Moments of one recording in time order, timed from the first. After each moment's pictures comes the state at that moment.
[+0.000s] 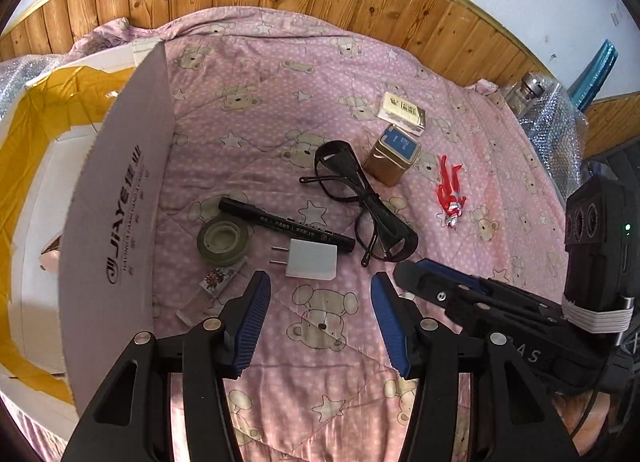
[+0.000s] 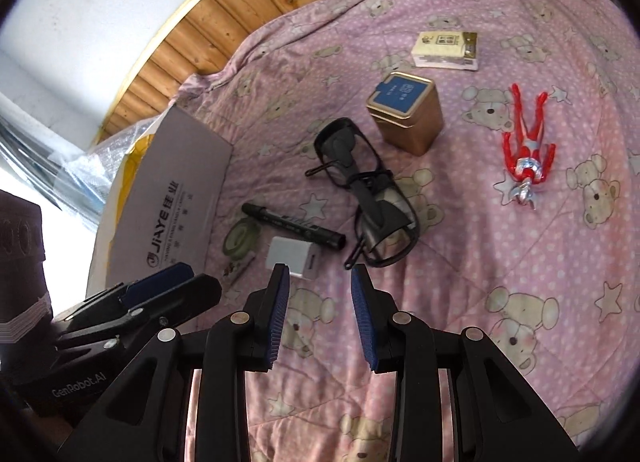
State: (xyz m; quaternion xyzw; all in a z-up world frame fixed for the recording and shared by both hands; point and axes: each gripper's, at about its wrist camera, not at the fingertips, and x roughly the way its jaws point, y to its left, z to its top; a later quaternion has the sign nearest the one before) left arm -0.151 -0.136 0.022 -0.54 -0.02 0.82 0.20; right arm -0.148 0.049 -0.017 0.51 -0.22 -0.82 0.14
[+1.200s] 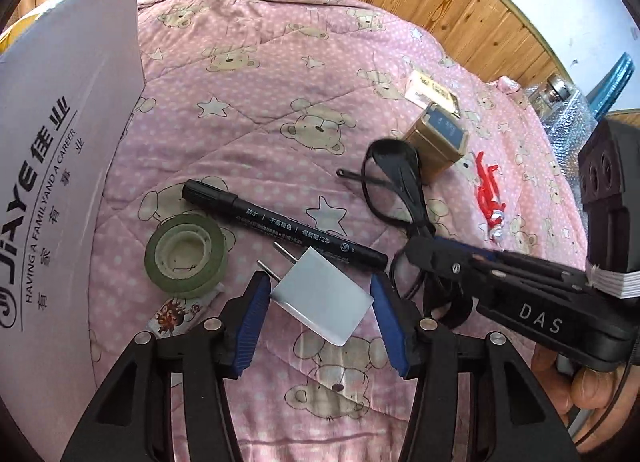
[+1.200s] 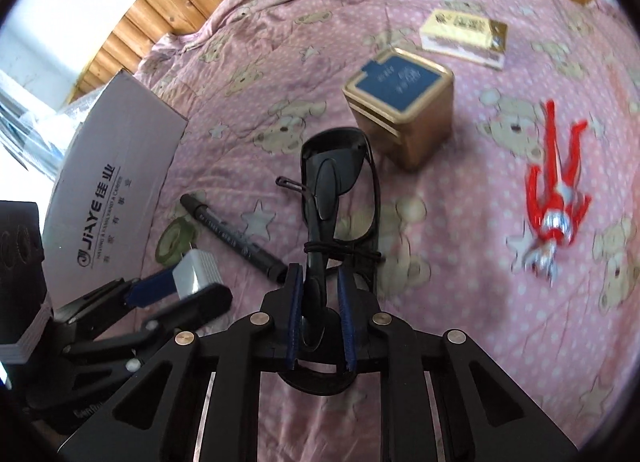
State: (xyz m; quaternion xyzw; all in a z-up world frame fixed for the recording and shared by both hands) left arm -0.175 -0.144 -0.039 -0.54 -0.05 0.81 0.21; right arm -0.196 0.042 -0.061 0.55 -0.15 -0.81 0.14
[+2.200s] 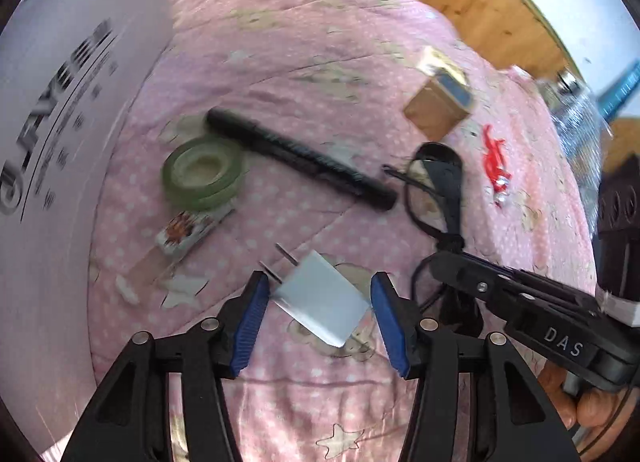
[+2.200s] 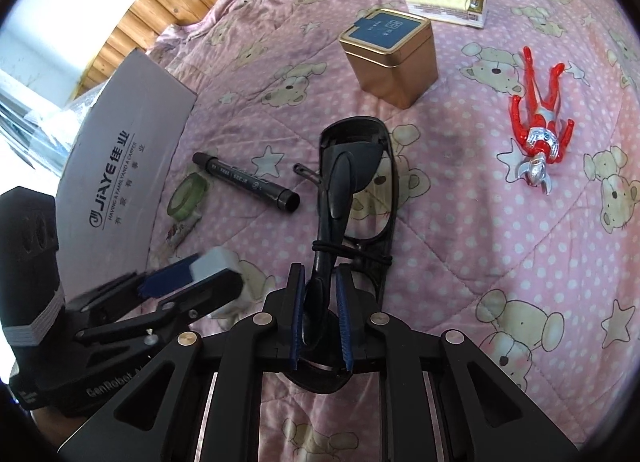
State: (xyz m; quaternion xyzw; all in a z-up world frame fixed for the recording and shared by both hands) left arm -0.151 -0.132 -0.043 -0.56 -0.03 0.80 0.21; right arm -0.157 0.041 -0.061 0.56 -0.16 -0.79 0.15
